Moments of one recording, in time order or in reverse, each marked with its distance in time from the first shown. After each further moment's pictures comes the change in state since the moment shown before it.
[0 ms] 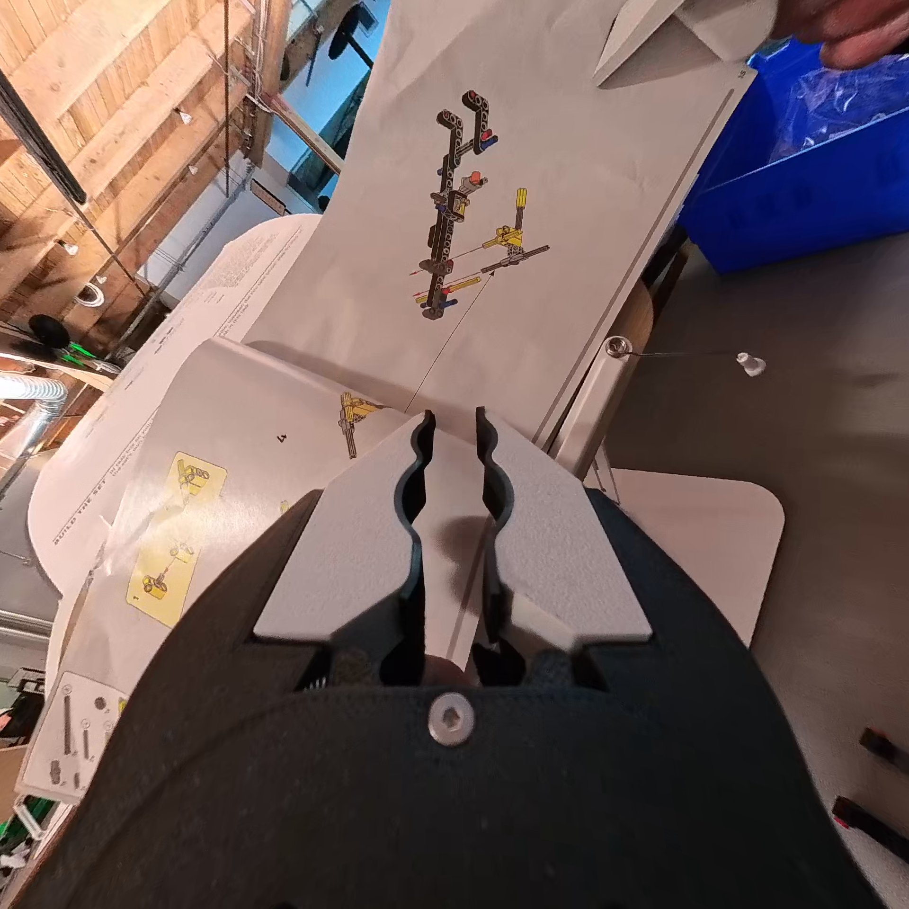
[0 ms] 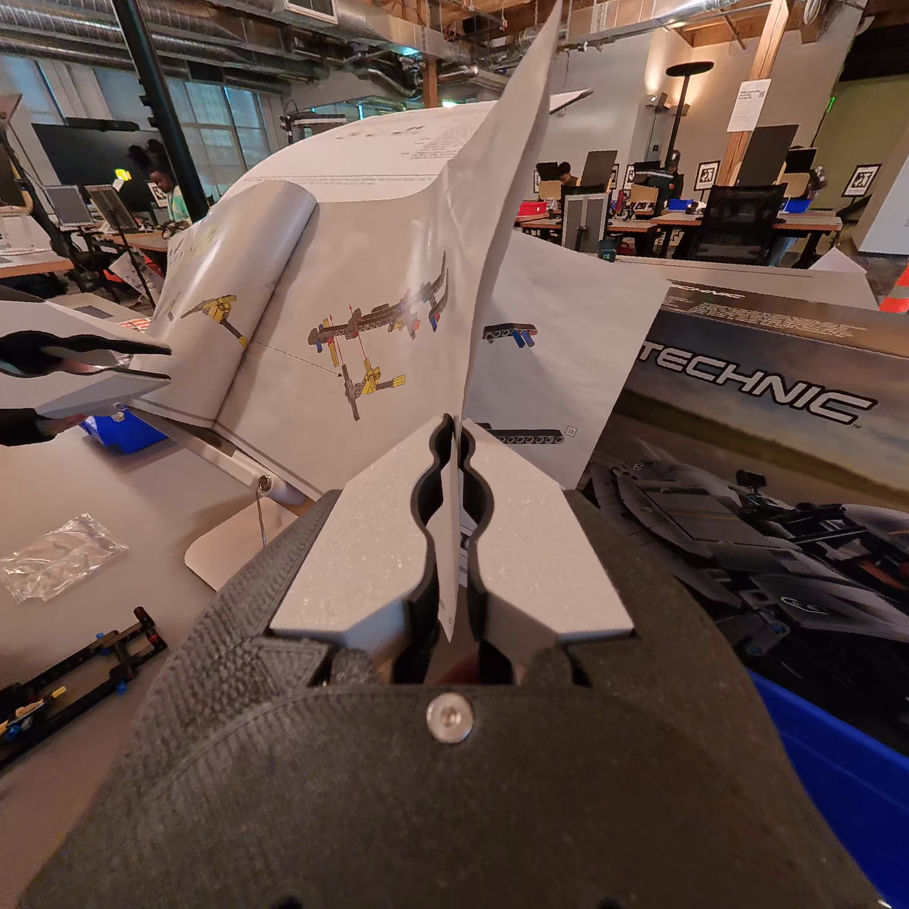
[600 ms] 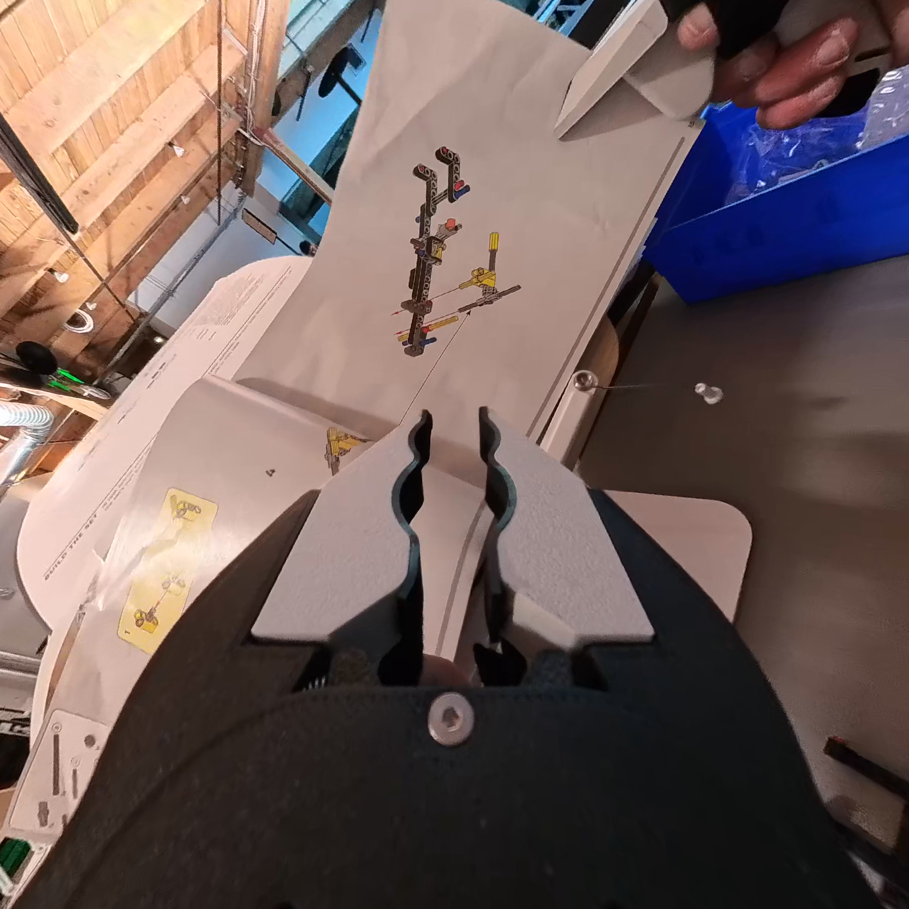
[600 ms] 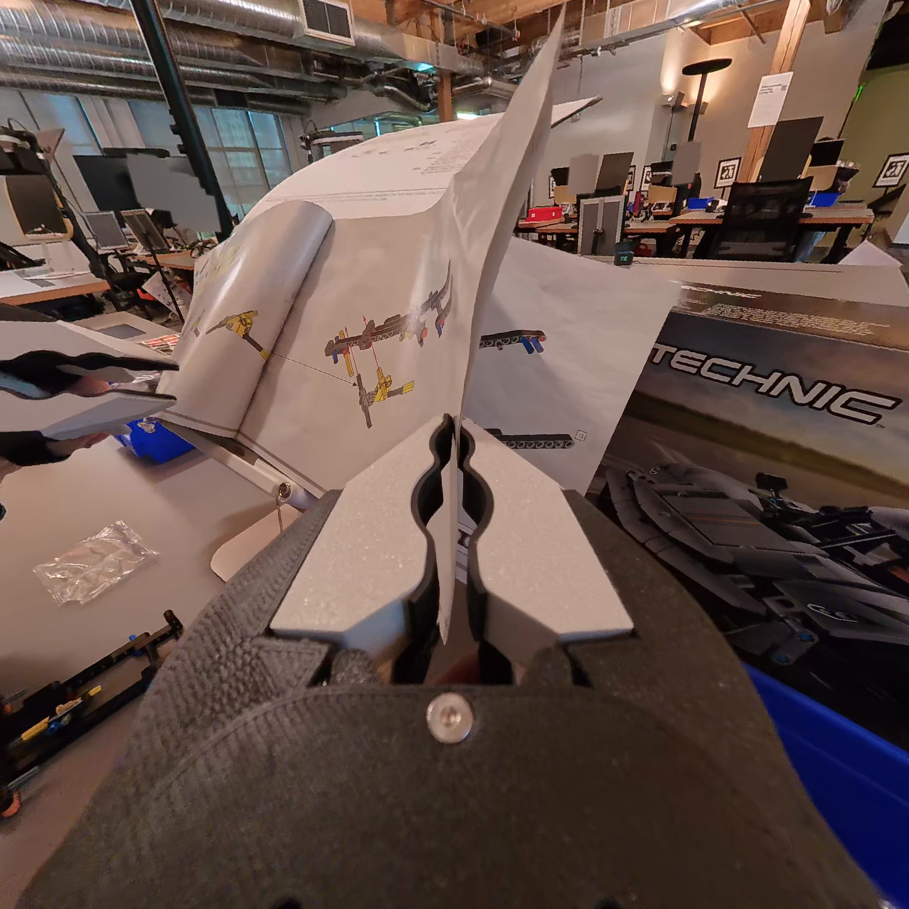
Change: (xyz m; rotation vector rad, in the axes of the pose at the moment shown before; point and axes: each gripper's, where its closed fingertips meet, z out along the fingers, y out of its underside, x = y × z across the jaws) left arm 0.010 -0.017 -0.008 0.048 0.029 0.006; right arm -0.003 -0.004 -0.002 0.017 -0.035 0.037
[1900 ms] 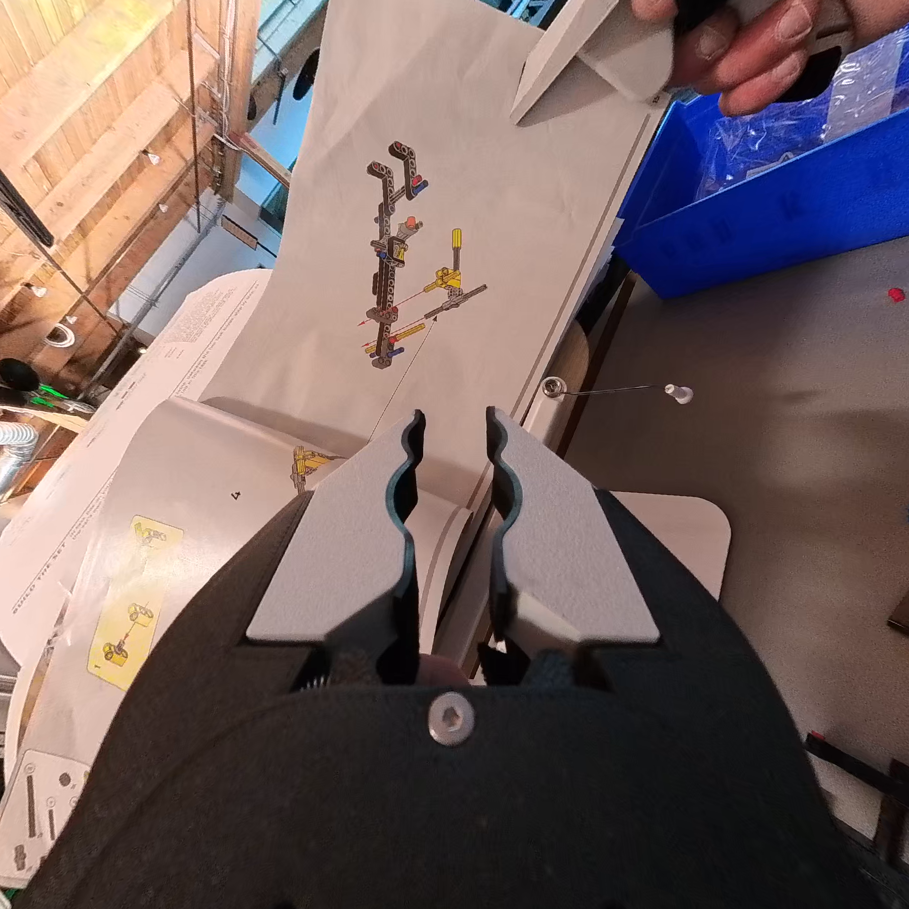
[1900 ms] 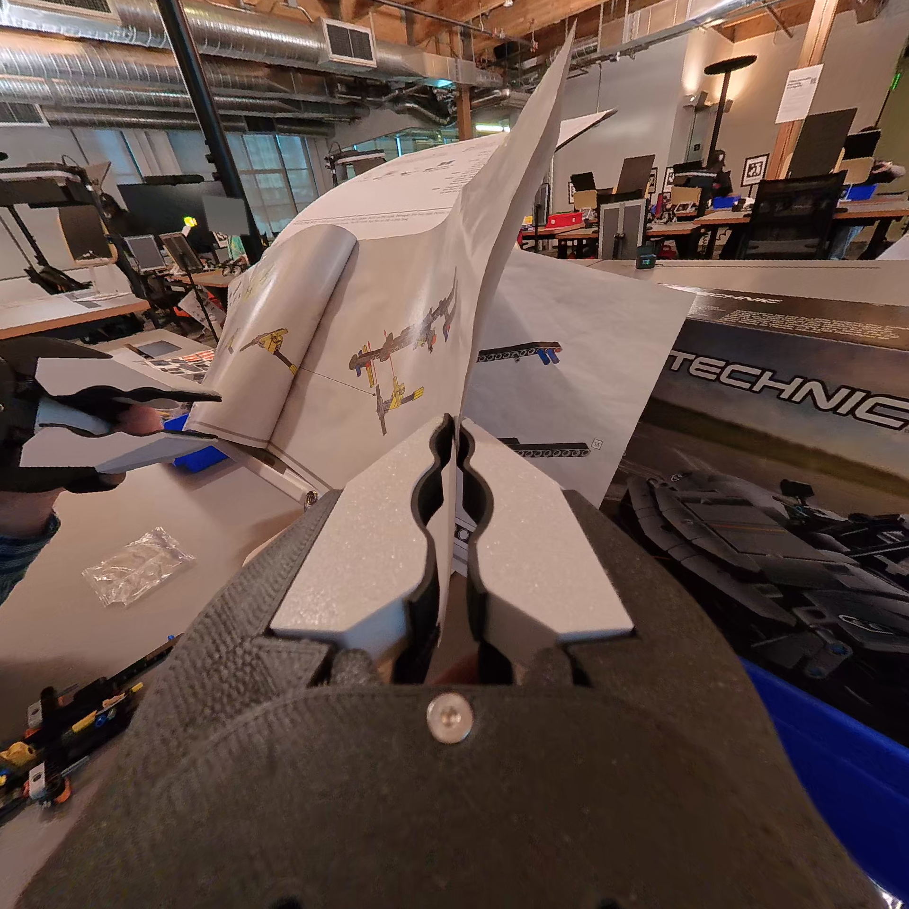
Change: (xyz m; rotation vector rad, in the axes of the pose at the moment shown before) left arm 0.015 -0.002 0.002 -0.004 0.038 0.029; right arm -0.008 -0.008 -0.005 0.019 -0.042 0.037
